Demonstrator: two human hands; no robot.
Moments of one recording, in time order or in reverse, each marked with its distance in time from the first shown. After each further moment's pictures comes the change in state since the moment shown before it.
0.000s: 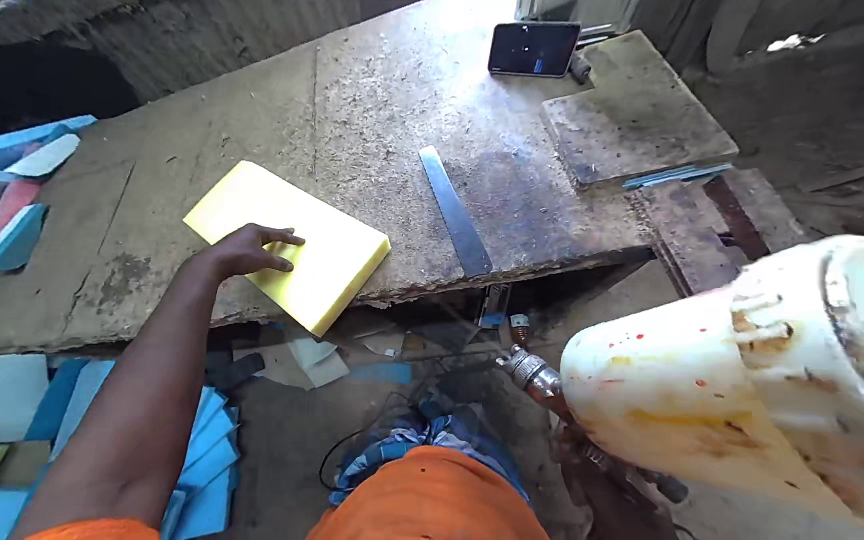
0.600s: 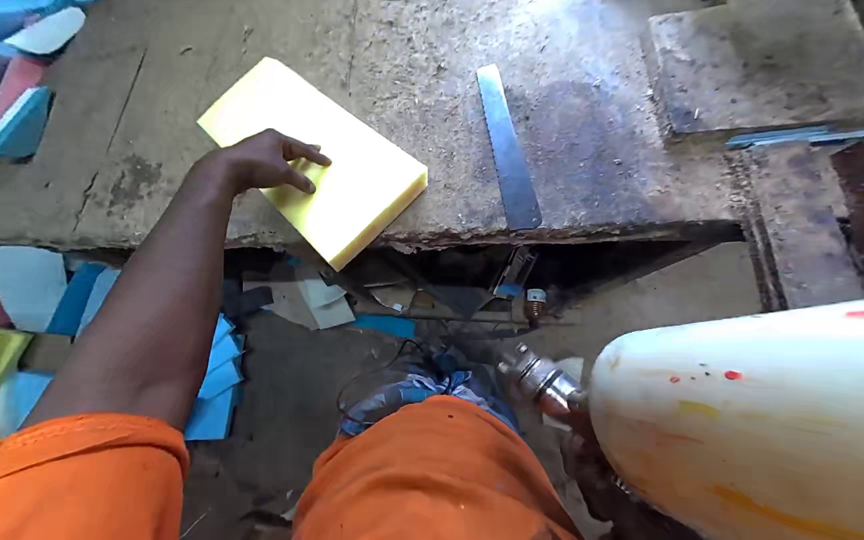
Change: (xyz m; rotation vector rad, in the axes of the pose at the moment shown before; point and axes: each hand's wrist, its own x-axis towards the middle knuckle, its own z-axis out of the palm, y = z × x) left_hand -0.005 0.006 0.004 -0.110 0.009 -0.060; right_hand -0.002 -0.054 0.016 -0.102 -0.189 0.208
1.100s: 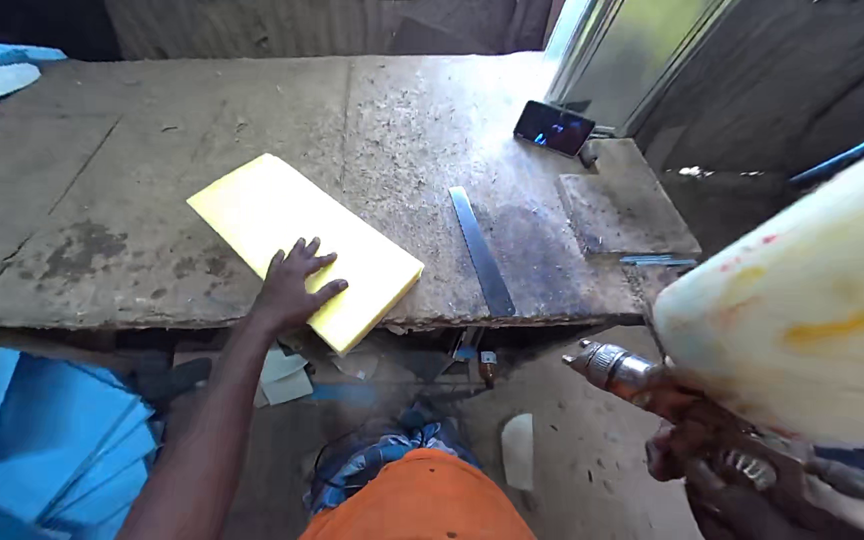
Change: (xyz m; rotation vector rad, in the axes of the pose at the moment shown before) left_hand -0.002 -0.047 0.073 0.118 0.406 0.254; right_hand 0.022 -0.110 -0.016 -0.264 0.093 -0.170
